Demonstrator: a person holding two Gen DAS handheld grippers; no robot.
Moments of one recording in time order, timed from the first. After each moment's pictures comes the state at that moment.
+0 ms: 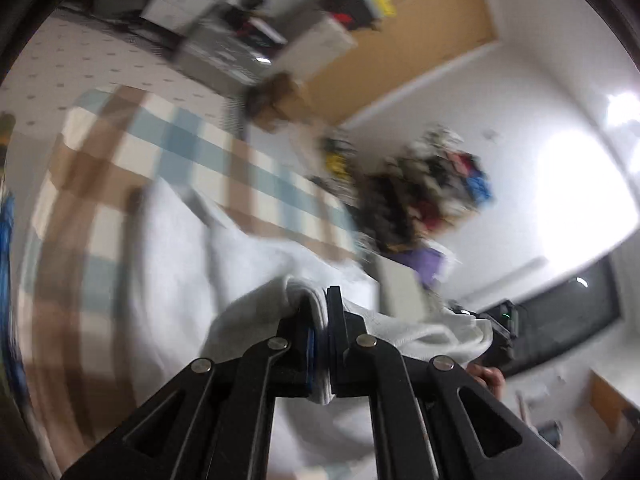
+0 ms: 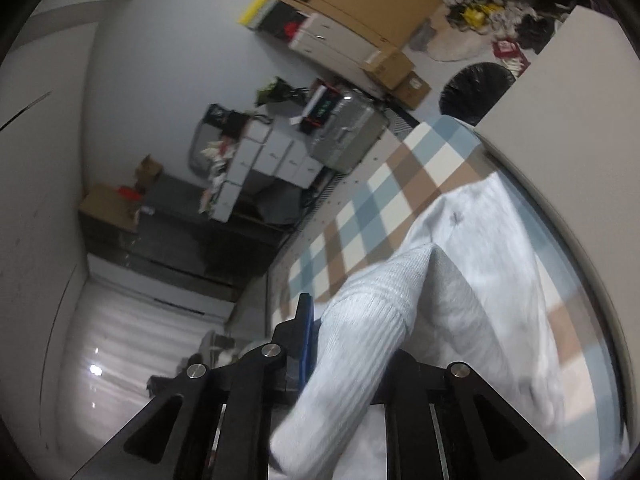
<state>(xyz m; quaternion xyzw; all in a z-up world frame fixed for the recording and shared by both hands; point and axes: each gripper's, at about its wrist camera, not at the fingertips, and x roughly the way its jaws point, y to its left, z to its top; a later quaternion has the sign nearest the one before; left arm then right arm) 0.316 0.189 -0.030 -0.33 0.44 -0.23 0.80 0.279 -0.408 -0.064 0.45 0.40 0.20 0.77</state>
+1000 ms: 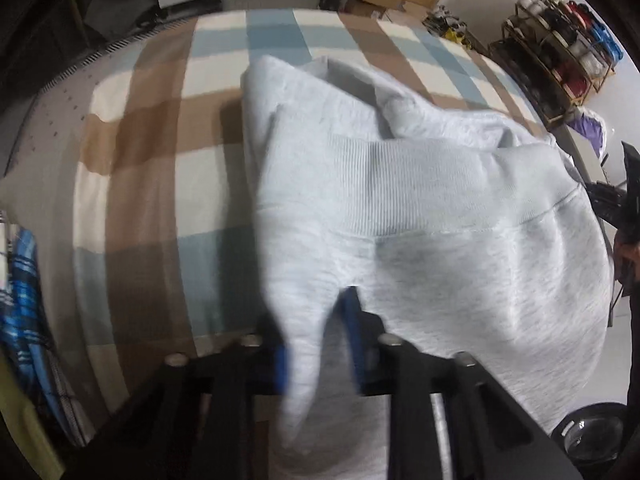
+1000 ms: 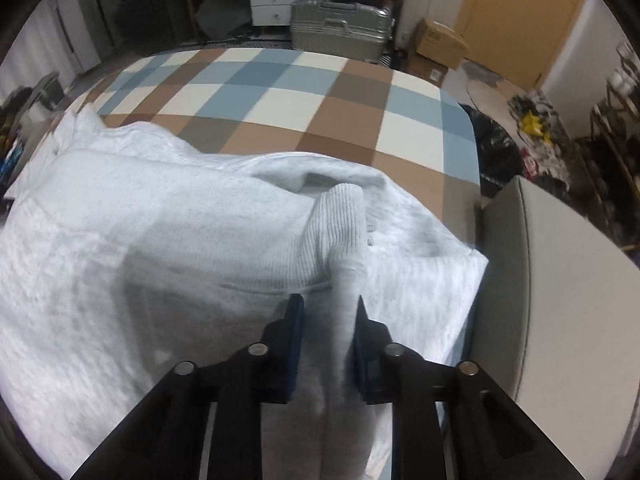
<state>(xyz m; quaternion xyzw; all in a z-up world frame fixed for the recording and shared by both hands) 0.303 0.141 -0.134 -0.03 0.60 -0.11 0.79 0.381 -0.322 -0.196 -0.11 0.53 0.18 0.82</state>
